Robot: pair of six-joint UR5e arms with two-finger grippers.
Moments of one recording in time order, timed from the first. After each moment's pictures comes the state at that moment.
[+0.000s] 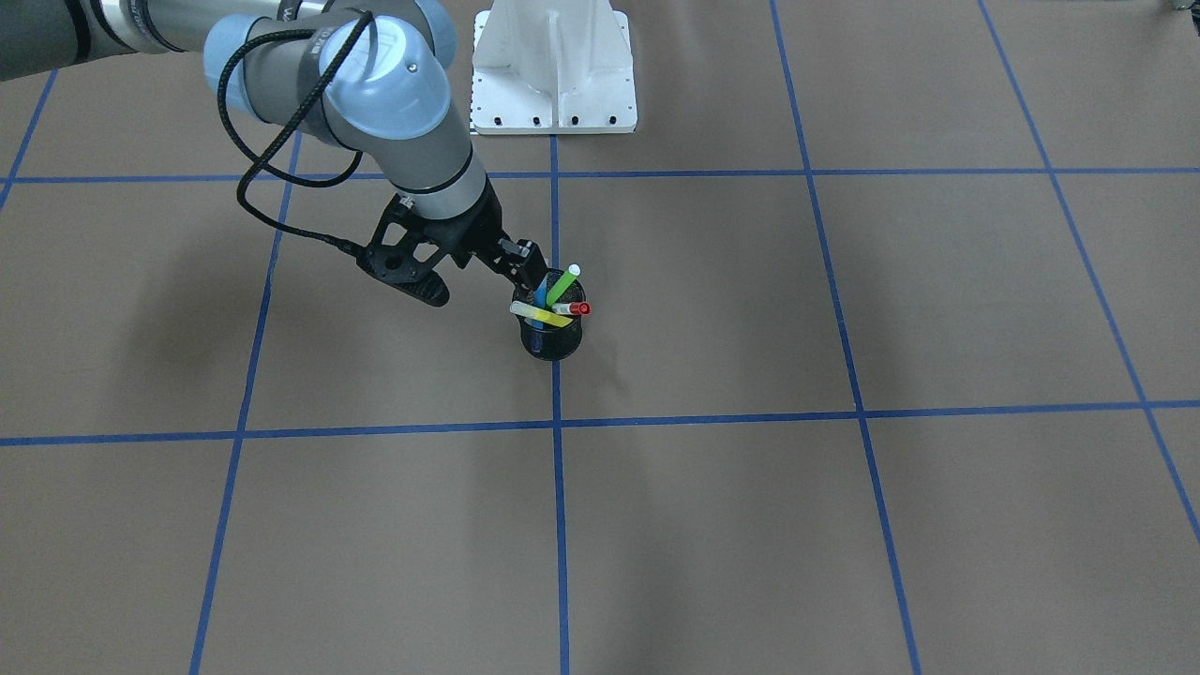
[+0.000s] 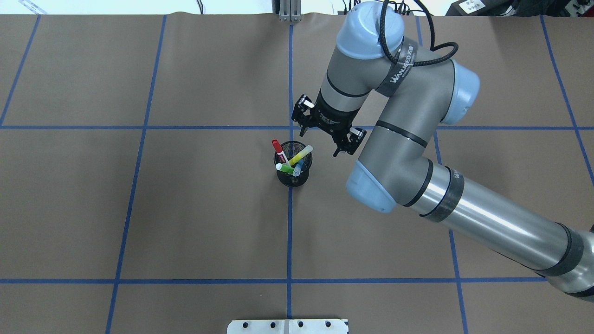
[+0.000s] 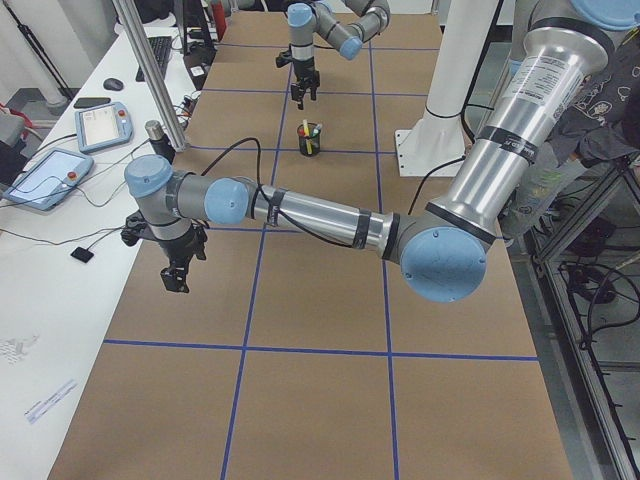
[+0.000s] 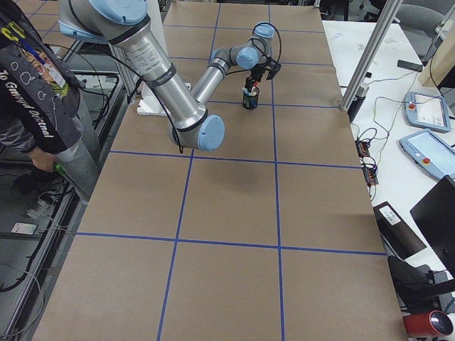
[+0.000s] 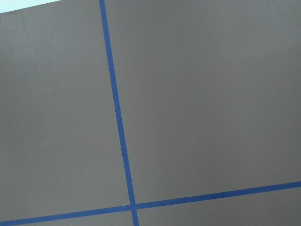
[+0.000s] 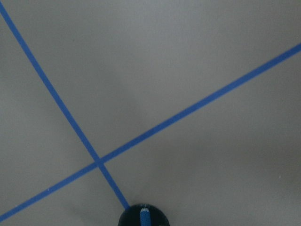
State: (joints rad) left arm -1.50 -2.04 -1.33 -1.48 -2.30 0.05; right arm 0.66 -0.81 1.67 -1.66 2.12 1.66
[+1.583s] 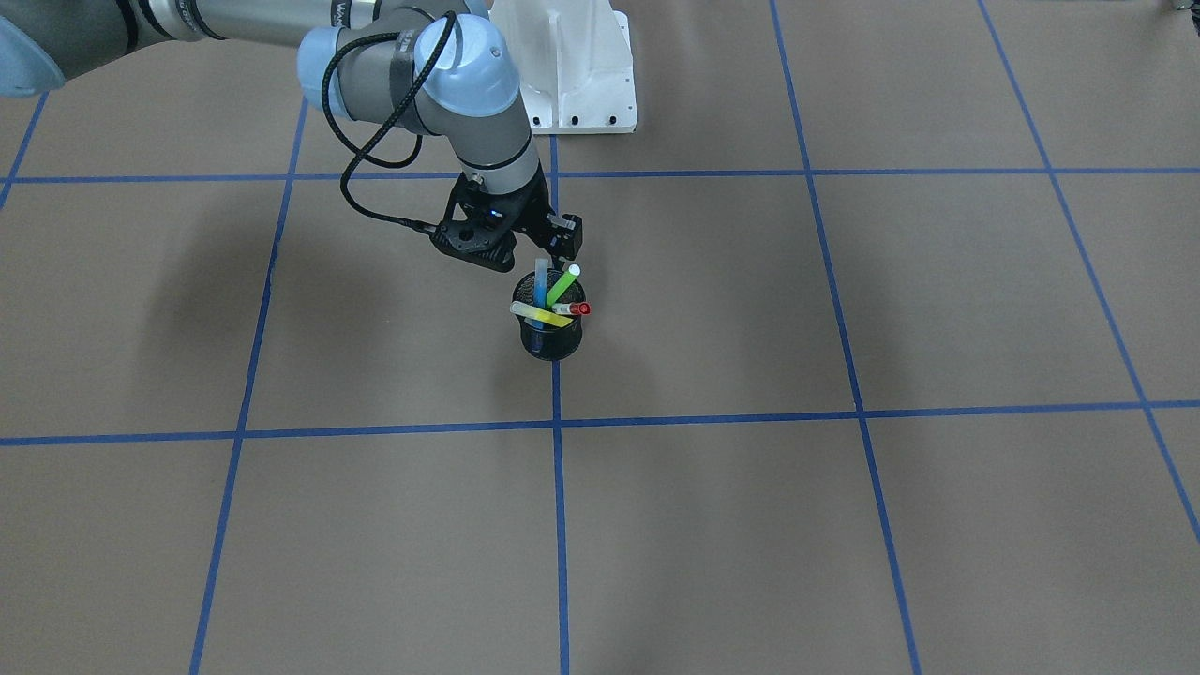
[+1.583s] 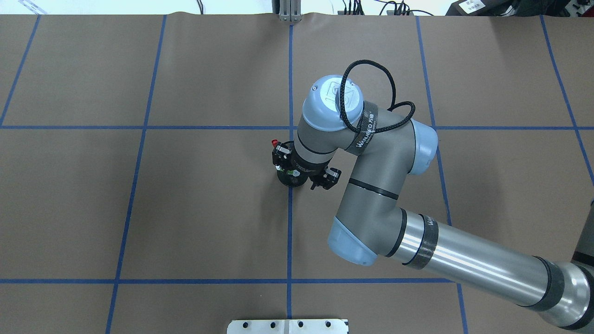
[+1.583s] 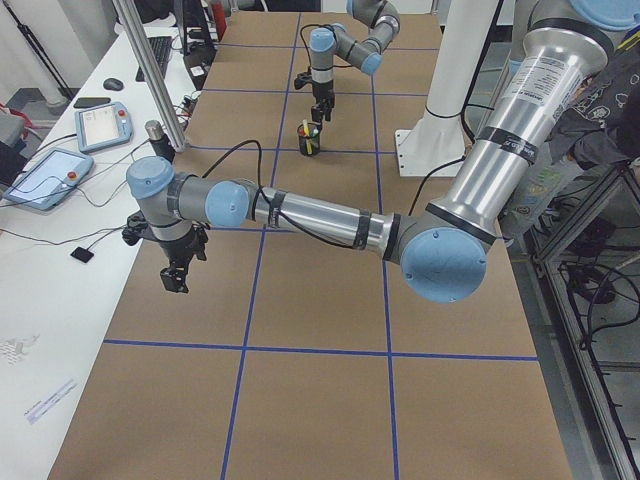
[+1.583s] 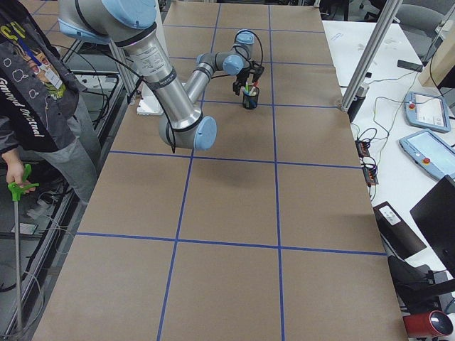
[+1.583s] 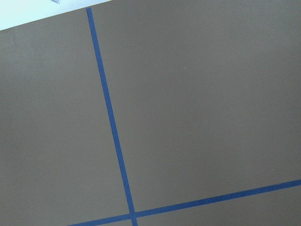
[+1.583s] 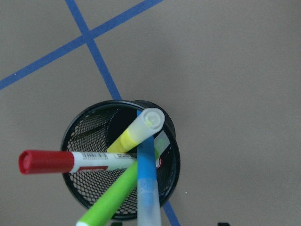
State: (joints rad) left arm -1.49 -2.03 -1.31 -1.50 -2.30 0.06; right arm 0.53 -0.82 1.63 -1.55 2.00 1.66
